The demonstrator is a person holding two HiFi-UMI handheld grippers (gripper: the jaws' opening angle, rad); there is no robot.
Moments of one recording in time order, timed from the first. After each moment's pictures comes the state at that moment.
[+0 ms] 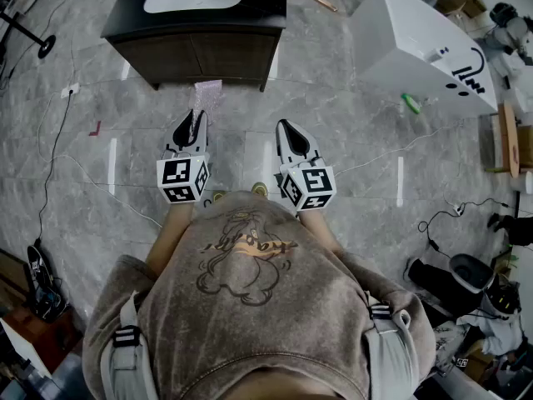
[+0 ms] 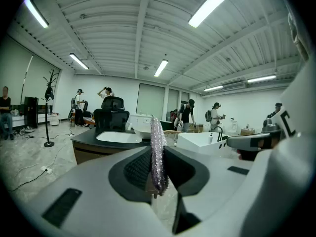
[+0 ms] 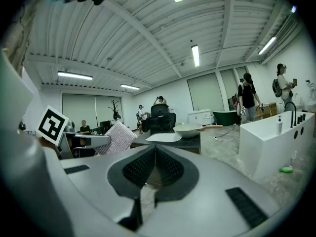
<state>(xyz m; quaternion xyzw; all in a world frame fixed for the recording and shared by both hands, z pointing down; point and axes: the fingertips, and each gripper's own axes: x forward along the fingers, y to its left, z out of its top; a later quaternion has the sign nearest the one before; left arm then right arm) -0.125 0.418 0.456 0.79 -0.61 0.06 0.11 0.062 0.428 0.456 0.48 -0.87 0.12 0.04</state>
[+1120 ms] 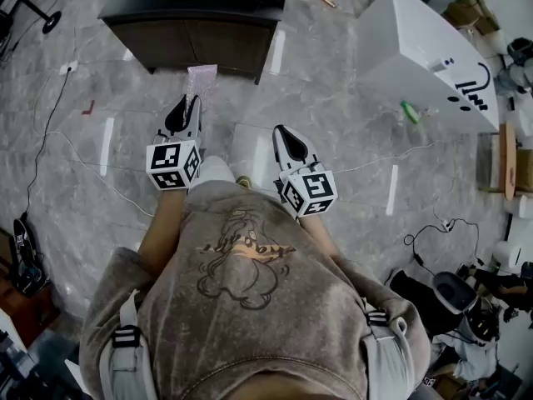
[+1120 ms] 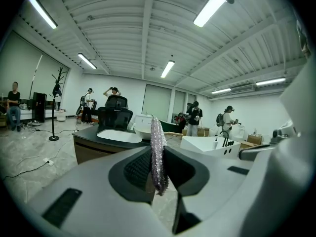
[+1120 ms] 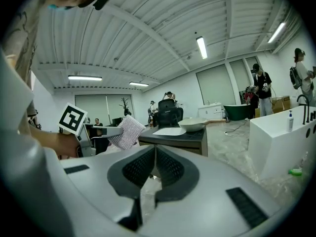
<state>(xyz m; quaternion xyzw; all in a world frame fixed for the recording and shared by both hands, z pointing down) -0.079 0.407 0.459 0.76 -0.64 0.03 0.12 0.120 0.439 0.475 0.41 -0.90 0.13 0.06</state>
